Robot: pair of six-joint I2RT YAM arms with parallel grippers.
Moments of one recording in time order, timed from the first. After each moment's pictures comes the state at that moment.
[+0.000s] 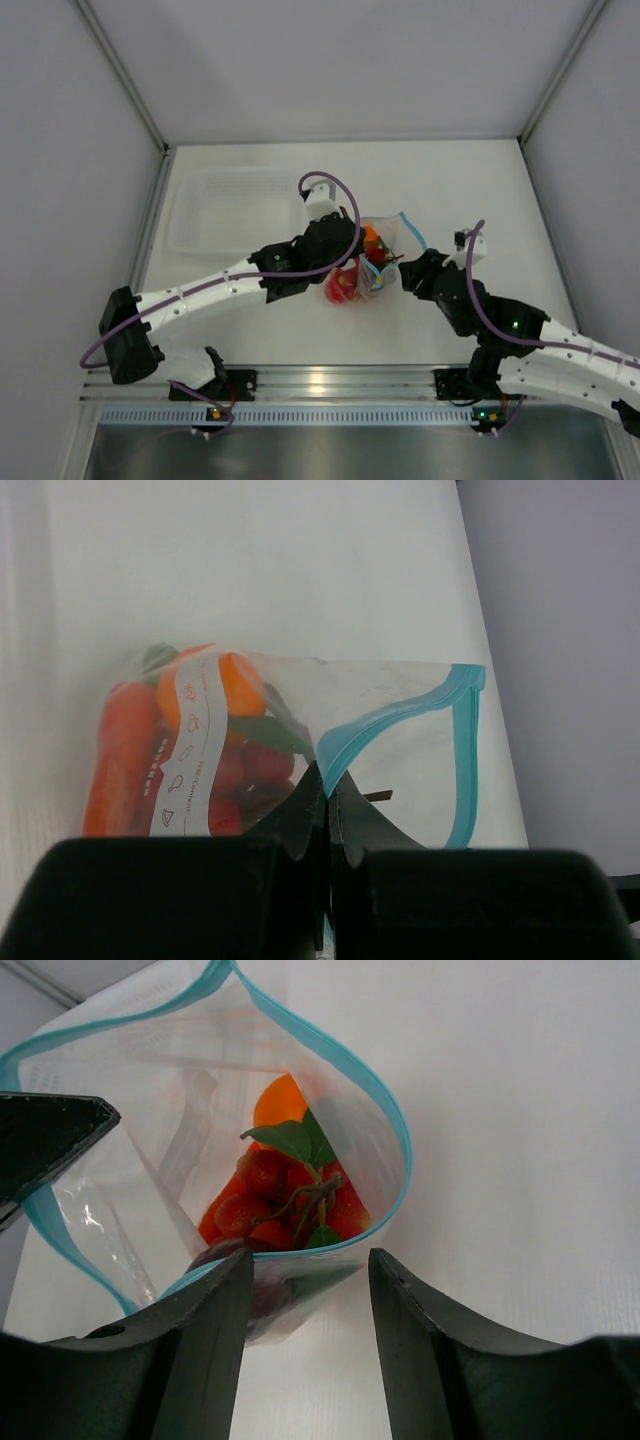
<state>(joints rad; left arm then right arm) -1.07 1.38 1.18 -0.21 -0.54 -0.91 1.09 0.64 0.67 -0.50 0.77 0.87</state>
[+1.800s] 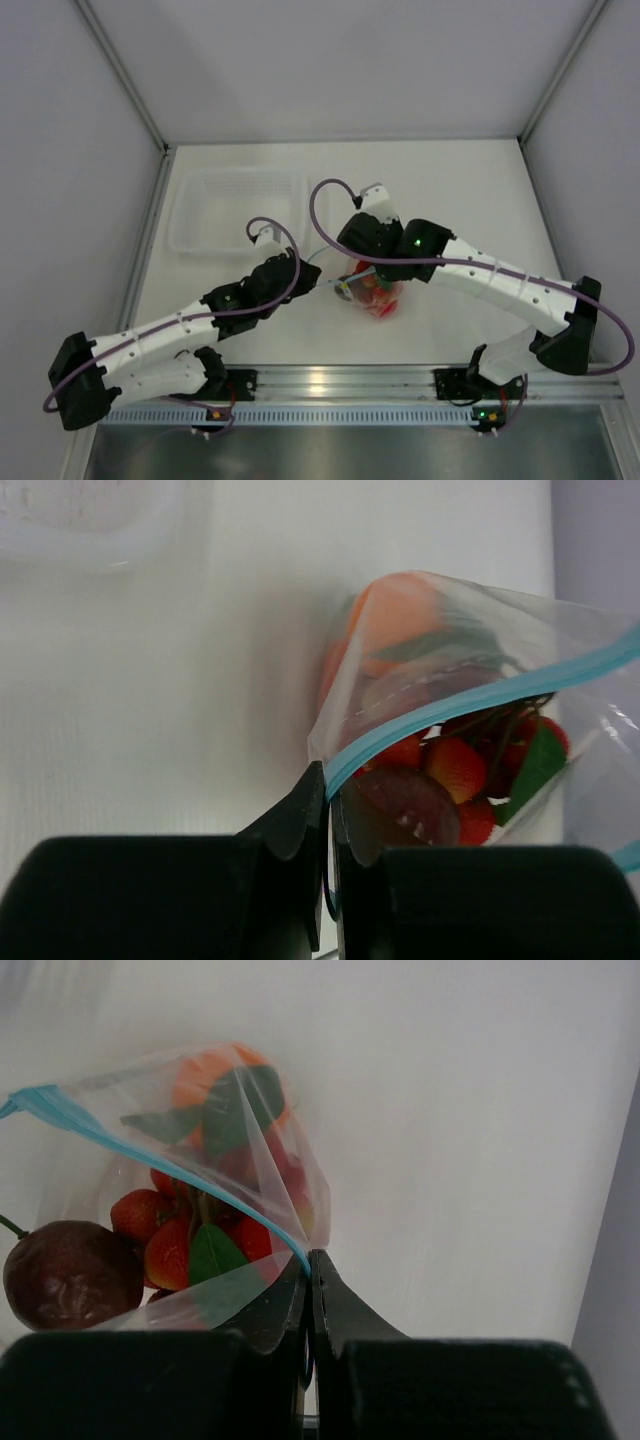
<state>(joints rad) -0.97 1.02 0.63 -0.14 -0.45 -1.06 1.08 1.42 1.45 -1.14 0.77 0.49</state>
